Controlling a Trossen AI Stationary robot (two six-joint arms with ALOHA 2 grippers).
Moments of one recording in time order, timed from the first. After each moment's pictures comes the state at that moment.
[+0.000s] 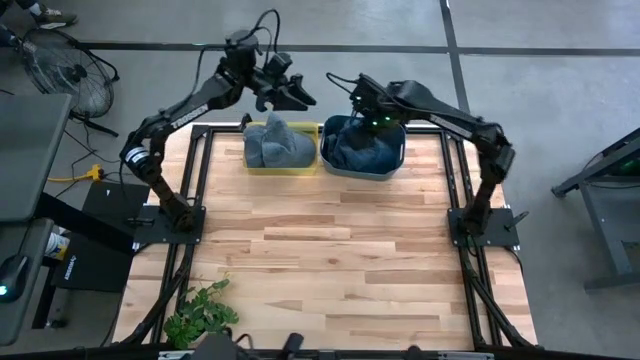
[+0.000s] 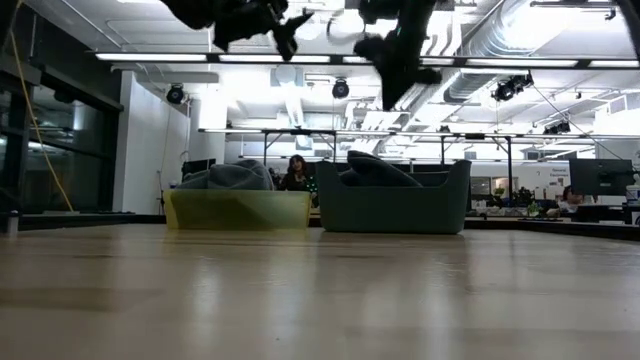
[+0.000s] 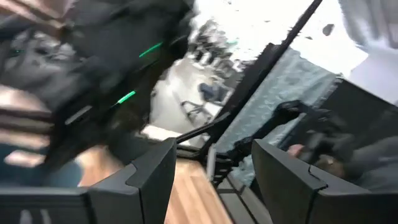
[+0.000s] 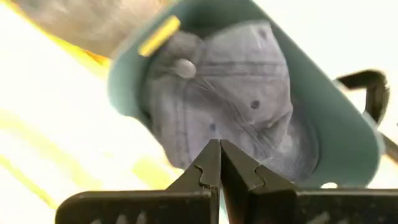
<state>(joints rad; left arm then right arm) 0.80 1.65 1.57 0.14 1.32 -0.54 -0.54 1.82 1.87 -1.23 0.08 0.38</state>
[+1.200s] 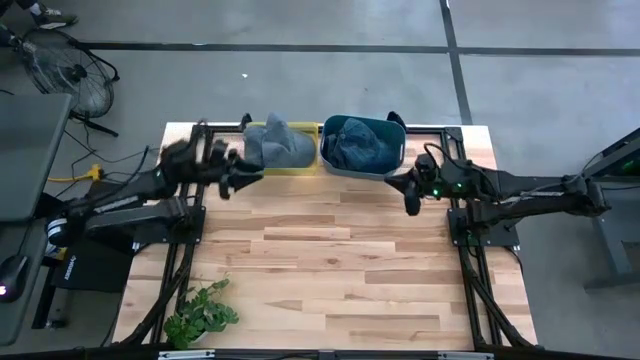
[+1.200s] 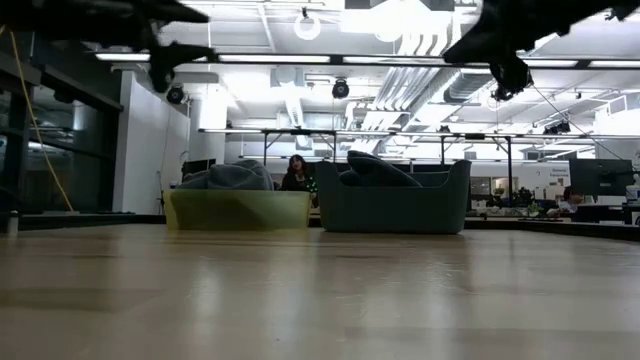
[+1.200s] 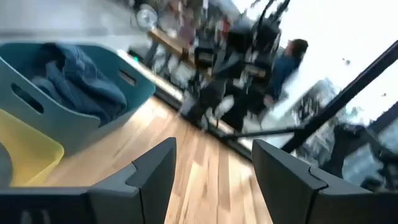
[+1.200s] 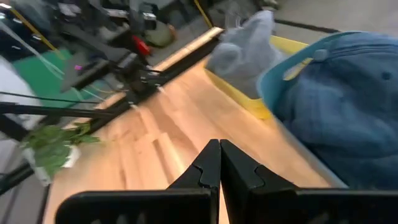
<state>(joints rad) 0.50 0.62 0.49 0.08 0.44 -0.57 -0.09 0.75 0.64 -0.22 0.19 0.54</state>
